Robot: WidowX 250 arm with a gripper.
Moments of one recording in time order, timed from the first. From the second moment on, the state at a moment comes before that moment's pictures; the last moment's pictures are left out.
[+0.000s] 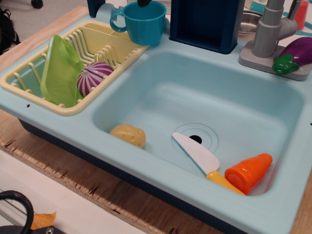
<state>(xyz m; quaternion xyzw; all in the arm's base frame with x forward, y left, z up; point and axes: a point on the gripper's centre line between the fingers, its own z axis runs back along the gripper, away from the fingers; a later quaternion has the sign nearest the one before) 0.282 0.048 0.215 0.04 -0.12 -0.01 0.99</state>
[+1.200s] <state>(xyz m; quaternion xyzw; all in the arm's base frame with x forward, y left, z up) 0.330 0.038 0.173 0.02 -0.10 -0.18 0.98</state>
